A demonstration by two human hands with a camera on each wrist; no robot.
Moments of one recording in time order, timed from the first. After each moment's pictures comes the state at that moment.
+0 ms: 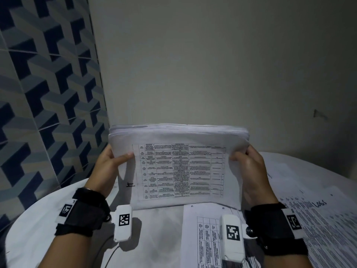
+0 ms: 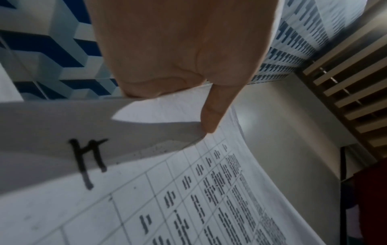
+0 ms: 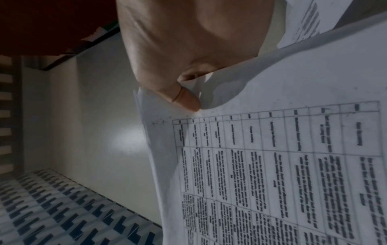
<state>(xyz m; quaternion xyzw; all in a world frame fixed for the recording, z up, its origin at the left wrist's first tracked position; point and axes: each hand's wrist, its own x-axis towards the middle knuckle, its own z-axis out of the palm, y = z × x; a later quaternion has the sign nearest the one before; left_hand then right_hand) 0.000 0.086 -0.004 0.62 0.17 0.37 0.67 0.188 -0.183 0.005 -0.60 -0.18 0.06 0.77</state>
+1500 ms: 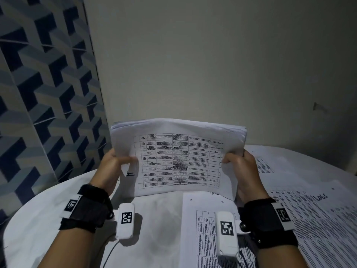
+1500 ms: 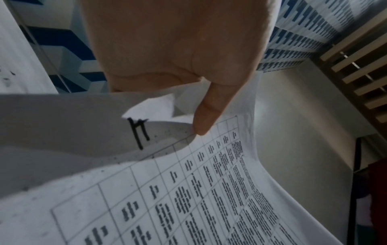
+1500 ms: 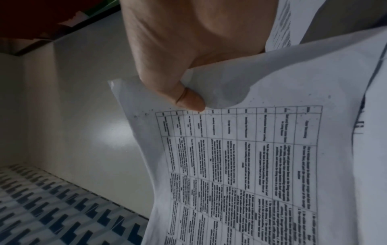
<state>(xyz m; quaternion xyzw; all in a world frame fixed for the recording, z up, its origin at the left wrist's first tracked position) 0.011 0.090 -0.023 0.65 0.22 0.32 0.66 0.185 -0.175 -0.011 -0.63 -0.13 0.09 0.76</state>
